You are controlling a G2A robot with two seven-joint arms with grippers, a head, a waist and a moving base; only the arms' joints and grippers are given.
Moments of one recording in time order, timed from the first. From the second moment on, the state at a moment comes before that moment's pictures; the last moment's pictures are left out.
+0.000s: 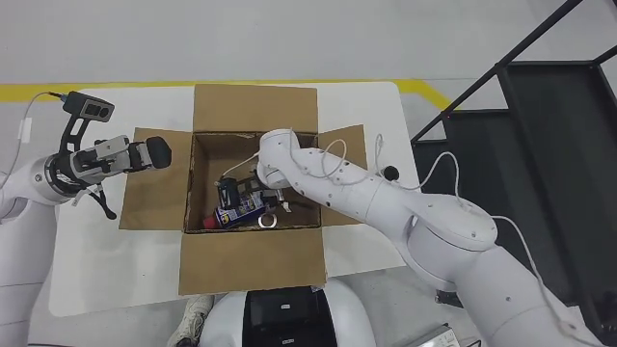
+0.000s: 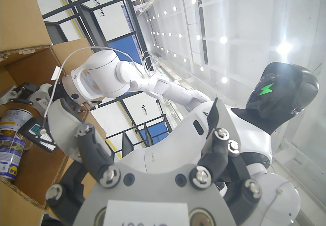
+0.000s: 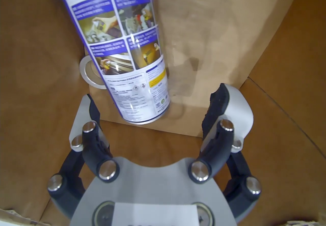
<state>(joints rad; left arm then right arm) 1.12 -0.93 -1.52 -1.41 -0.81 -0.30 -1.44 -0.43 -1.59 0.23 -0.89 -1.04 -0.72 0.93</state>
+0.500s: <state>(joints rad) 1.12 -0.93 -1.52 -1.41 -0.81 -0.30 -1.44 -0.43 -1.59 0.29 -0.86 -1.09 -0.58 0.90</state>
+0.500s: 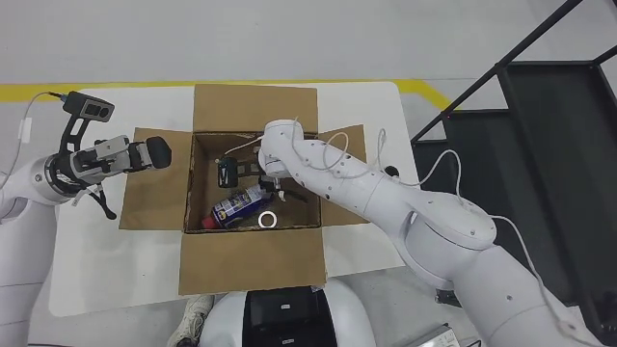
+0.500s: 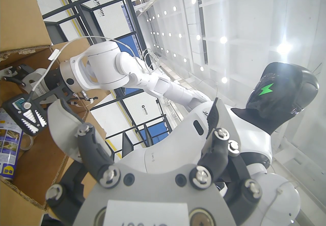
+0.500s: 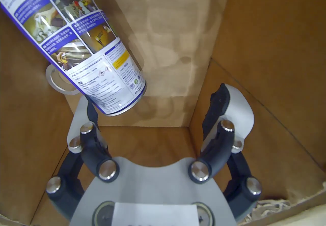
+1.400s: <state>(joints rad) 1.12 -0.93 -1.52 -1.41 -0.81 -0.30 -1.44 -0.47 -1.59 0.30 -0.94 -1.20 -0.75 0.93</state>
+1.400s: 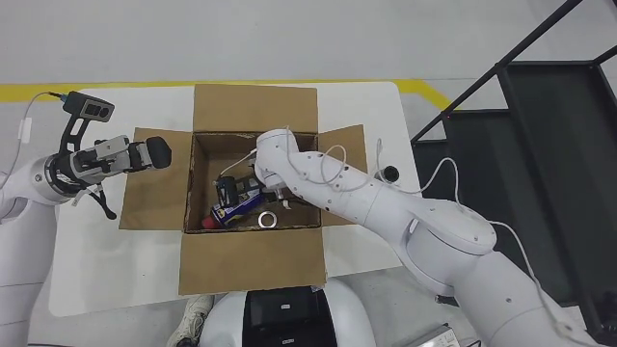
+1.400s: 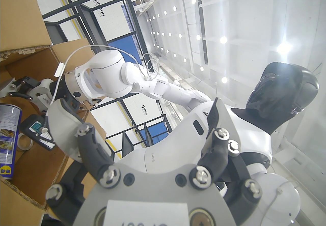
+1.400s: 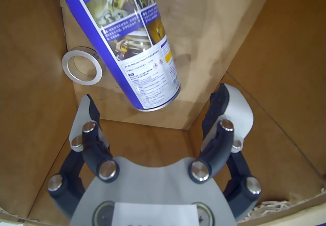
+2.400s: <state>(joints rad) 1.12 -0.93 -1.52 -1.41 -0.81 -0.30 -1.44 -0.39 -1.74 0.27 -0.77 -1.25 -0.91 0.79</state>
